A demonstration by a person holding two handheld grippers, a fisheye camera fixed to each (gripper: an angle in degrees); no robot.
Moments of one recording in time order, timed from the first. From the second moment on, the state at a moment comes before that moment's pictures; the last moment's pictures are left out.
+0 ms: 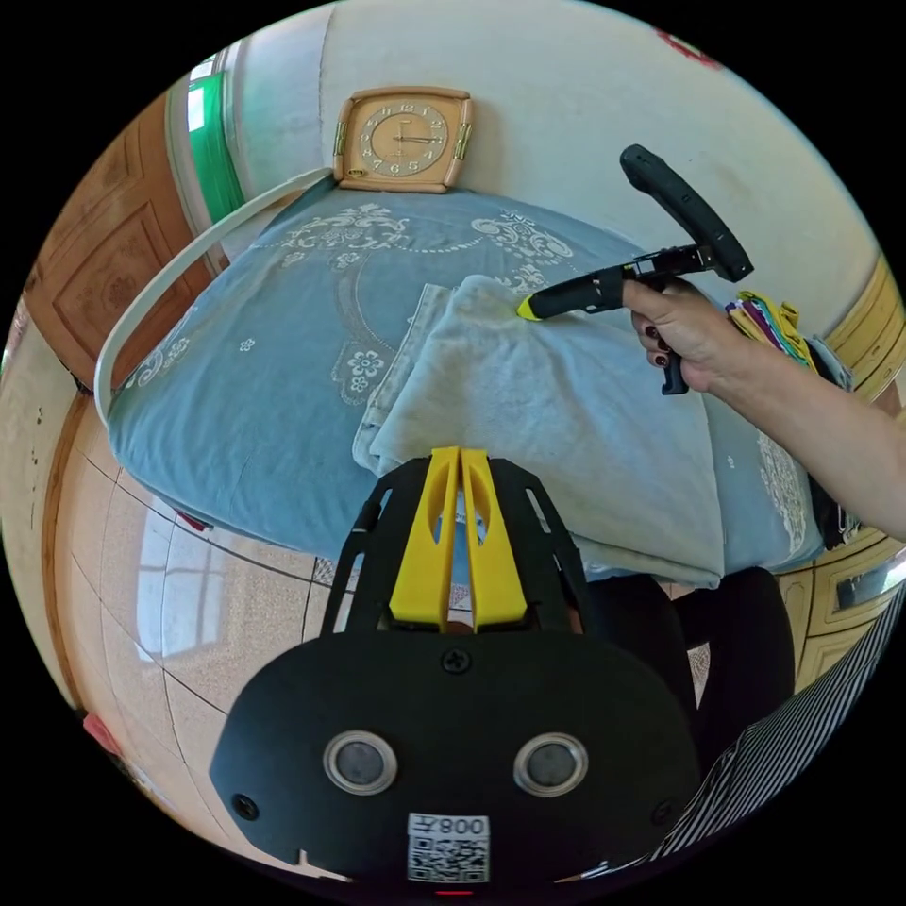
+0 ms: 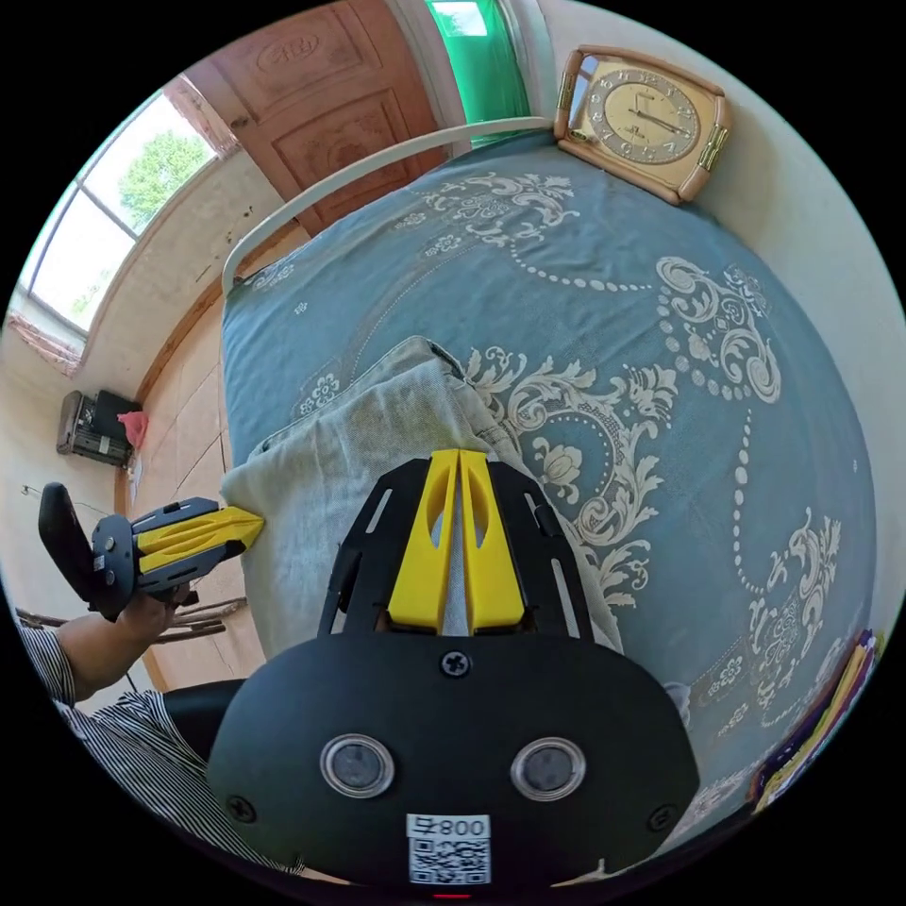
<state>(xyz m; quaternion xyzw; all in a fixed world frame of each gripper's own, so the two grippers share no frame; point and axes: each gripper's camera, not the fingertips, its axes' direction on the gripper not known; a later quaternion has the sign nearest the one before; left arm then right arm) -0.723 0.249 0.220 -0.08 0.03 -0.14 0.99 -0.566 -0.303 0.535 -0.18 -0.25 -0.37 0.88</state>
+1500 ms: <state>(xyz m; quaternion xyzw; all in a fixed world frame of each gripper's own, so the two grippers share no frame) -0.661 0.274 0.219 -0.08 0.04 -0.12 0.99 -0.480 -0.249 0.500 -0.17 -0.25 -0.35 0.89</state>
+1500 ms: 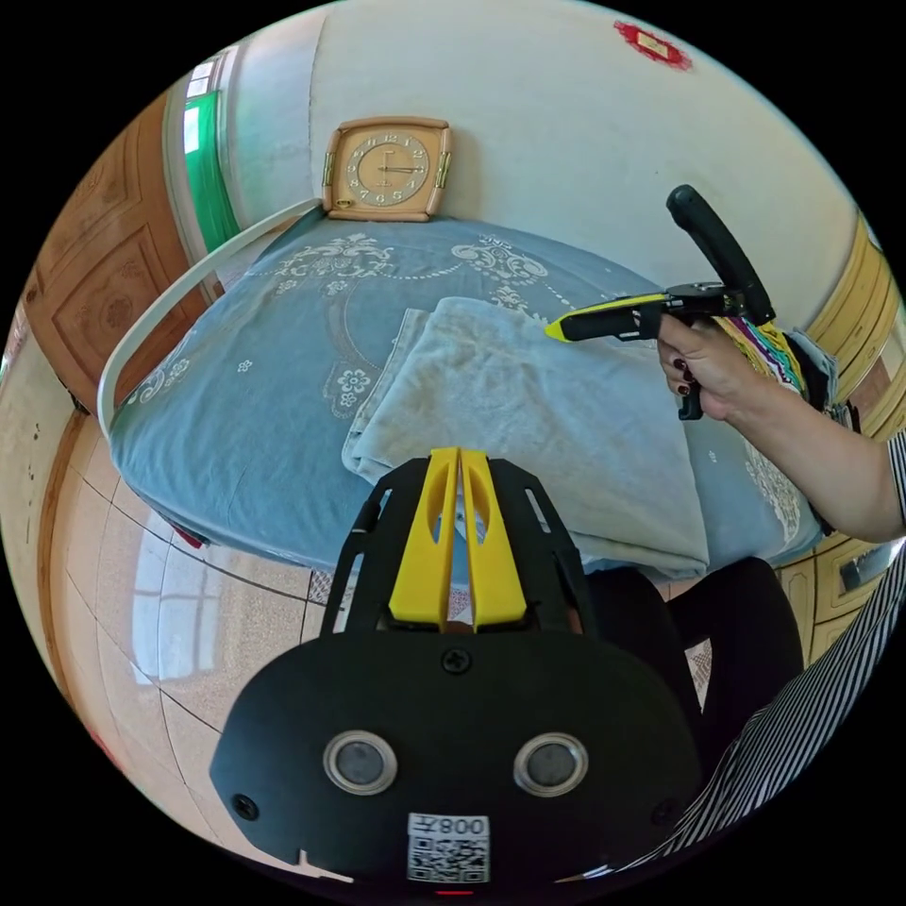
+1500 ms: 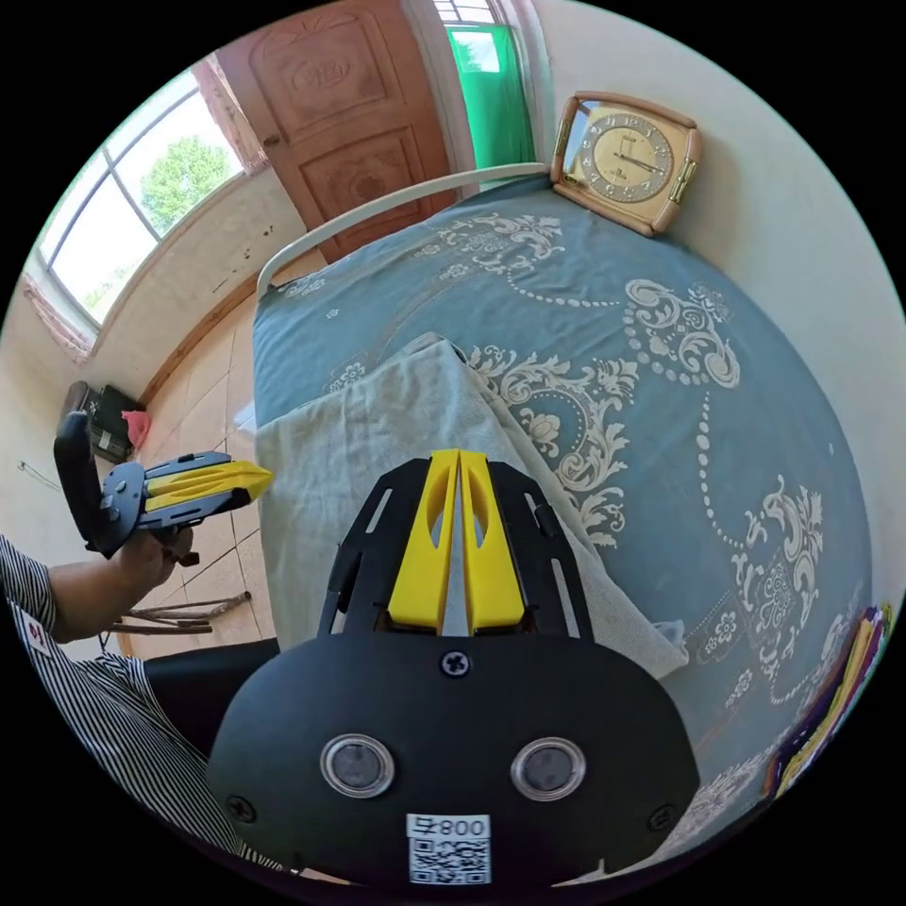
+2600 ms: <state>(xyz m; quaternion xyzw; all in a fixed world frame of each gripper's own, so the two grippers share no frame) -0.706 0.313 0.282 -0.09 0.08 -0.17 0.98 -0.383 -0.178 0.530 -0.20 -0.28 -0.33 0.88</state>
